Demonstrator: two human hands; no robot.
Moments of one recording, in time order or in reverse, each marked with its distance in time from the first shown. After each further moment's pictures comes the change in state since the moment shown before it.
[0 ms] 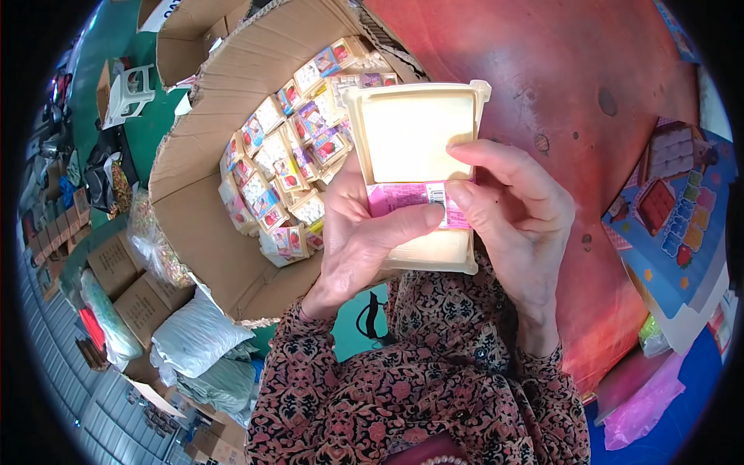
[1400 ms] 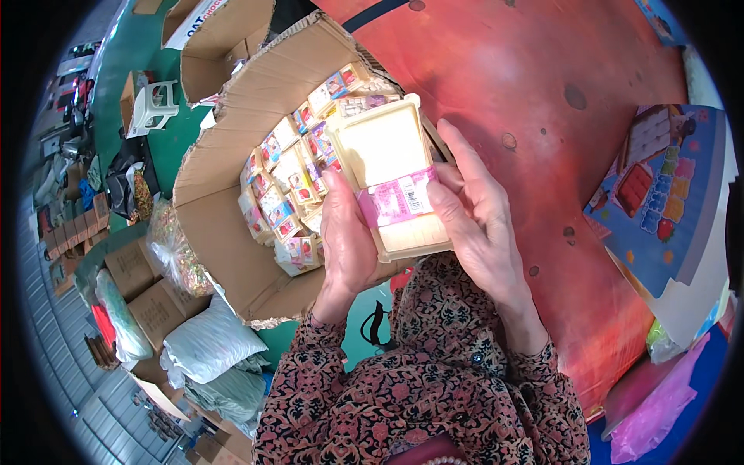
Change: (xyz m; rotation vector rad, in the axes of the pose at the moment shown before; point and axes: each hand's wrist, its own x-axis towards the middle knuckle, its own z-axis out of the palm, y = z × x) left_hand -0.006 -0.024 0.009 0.071 0.282 0.152; right_hand -0.011 0.018 0.001 0.326 -0.060 0.138
